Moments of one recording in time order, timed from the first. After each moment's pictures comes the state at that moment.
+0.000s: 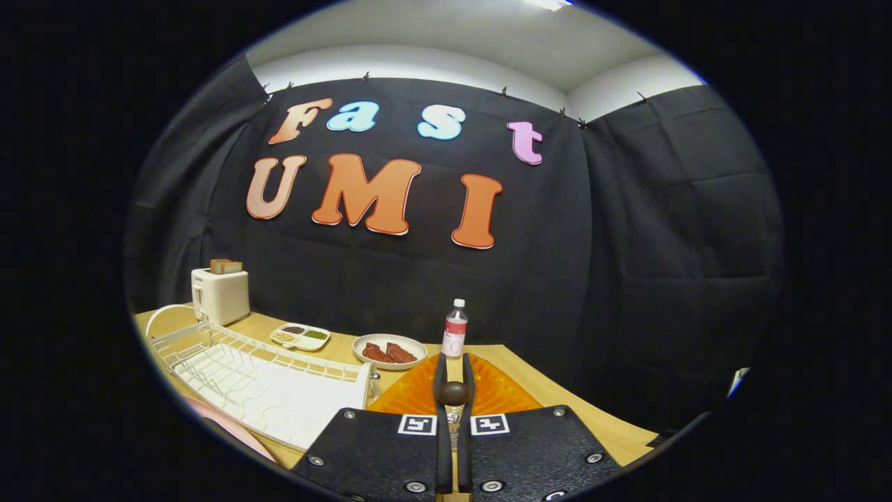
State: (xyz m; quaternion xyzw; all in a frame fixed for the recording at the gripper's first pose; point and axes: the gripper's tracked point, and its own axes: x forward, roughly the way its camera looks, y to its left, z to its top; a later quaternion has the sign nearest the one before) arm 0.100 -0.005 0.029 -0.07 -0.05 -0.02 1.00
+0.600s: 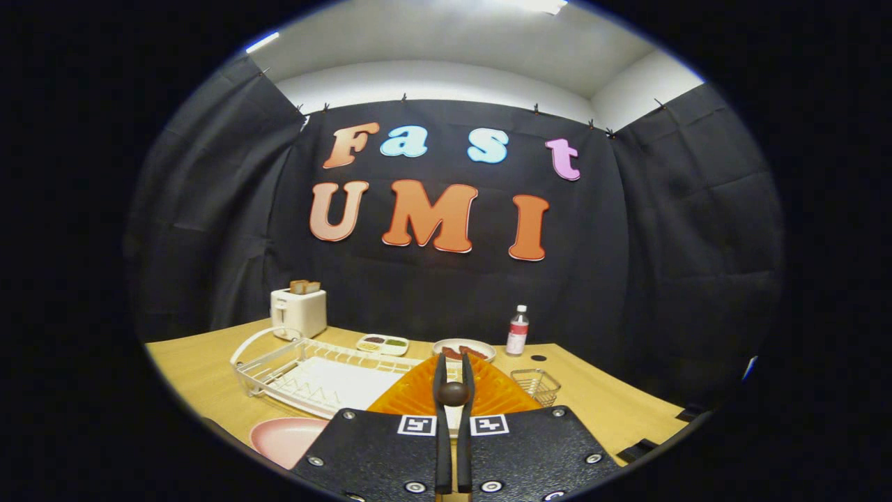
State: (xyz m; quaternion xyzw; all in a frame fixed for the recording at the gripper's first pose) arm -0.014 0.119 0.019 -0.05 -0.05 0.08 0.99
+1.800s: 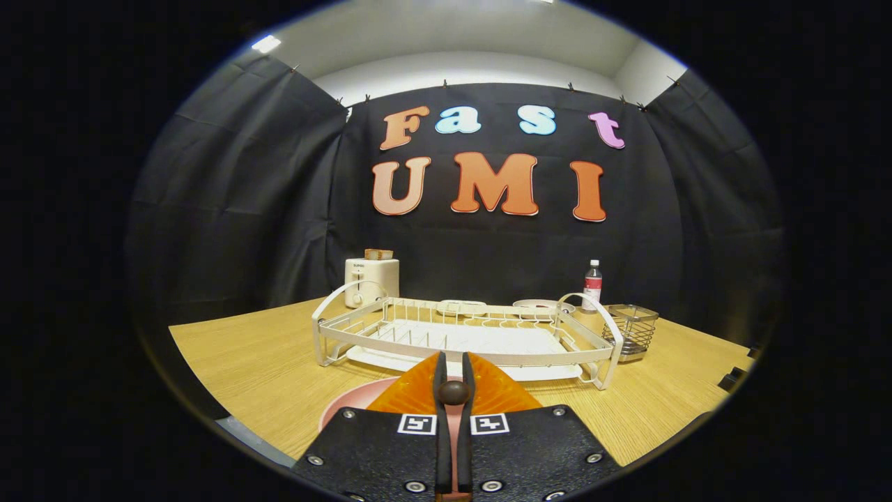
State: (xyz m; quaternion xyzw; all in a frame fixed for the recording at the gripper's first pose) arm -0.048 0.216 -0.096 -0.04 -0.02 0.16 0.99
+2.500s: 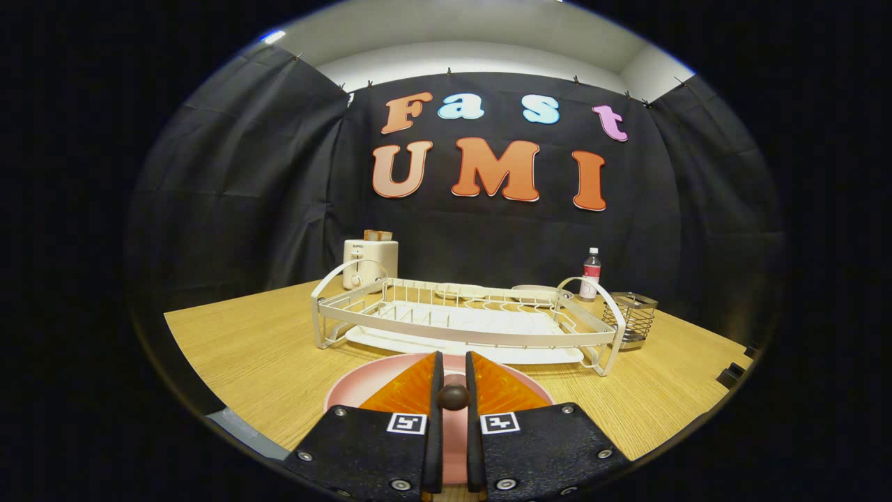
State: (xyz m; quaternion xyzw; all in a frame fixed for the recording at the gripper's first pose) arm -0.052 0.217 -0.123 -0.05 0.02 0.16 0.99
